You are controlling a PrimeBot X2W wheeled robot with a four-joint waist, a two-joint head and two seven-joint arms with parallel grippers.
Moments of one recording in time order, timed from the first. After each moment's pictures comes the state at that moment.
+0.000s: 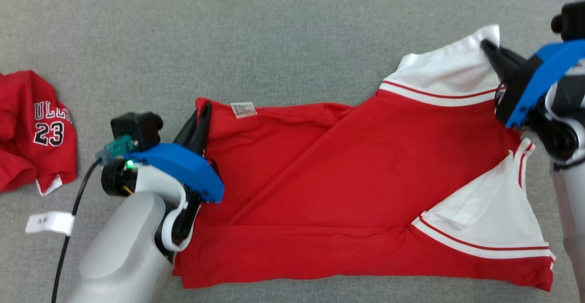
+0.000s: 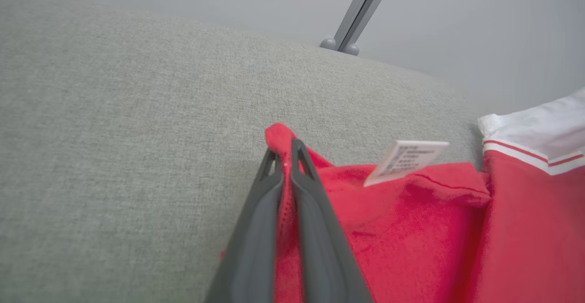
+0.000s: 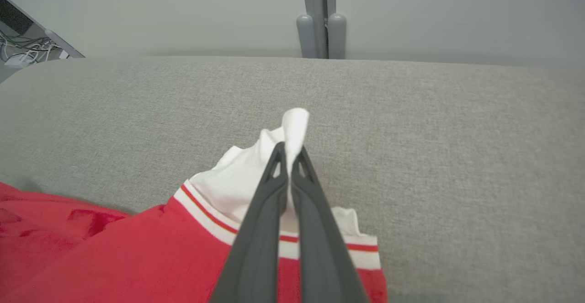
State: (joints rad) left arm -0.58 0.27 -0.57 0.48 -0.80 0.03 -0.04; right arm -0.77 -0.31 0.06 0.43 0.46 0.13 0.51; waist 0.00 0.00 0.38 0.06
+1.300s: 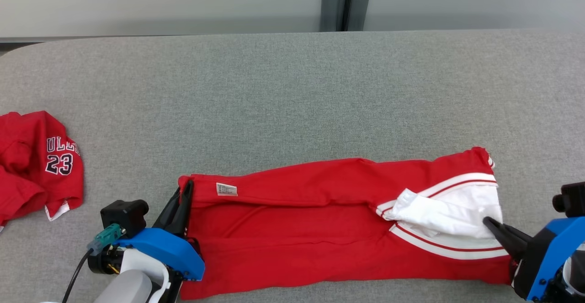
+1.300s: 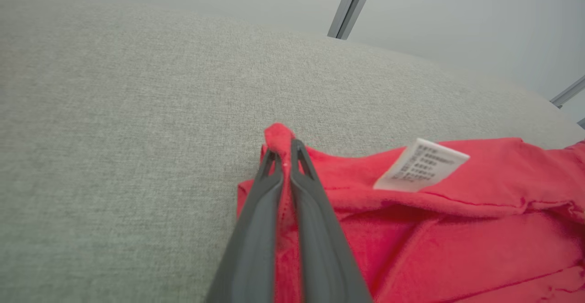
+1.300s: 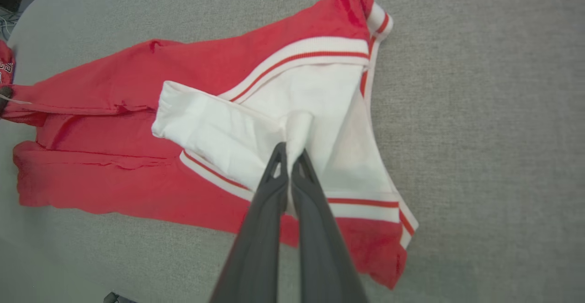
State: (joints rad) left arm -0.31 0.35 -0.58 0.45 -0.79 -0.01 -0.21; right arm 0.00 -0.14 -0.21 -0.22 0.53 0.13 0.89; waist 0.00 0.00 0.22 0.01
